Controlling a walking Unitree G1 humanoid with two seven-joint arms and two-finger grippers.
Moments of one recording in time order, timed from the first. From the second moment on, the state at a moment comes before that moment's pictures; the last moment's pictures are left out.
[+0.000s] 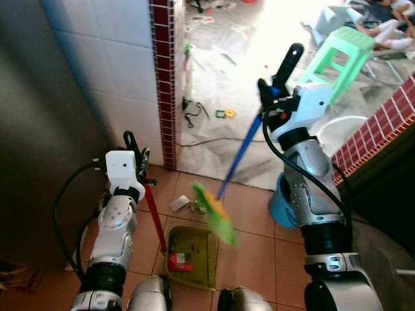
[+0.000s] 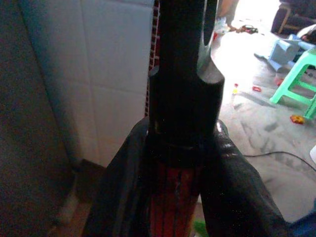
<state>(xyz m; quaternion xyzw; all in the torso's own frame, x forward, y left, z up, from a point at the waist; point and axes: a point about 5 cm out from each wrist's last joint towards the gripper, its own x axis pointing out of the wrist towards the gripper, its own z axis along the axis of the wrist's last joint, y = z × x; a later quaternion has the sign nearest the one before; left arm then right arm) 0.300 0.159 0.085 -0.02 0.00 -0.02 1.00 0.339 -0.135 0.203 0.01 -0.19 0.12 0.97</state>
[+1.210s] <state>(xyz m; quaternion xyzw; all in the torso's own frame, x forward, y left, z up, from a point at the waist) 0.274 0.156 0.091 -0.05 0.02 -0.05 1.00 0.298 -0.179 0.097 -0.03 -0.05 -0.02 1.00</state>
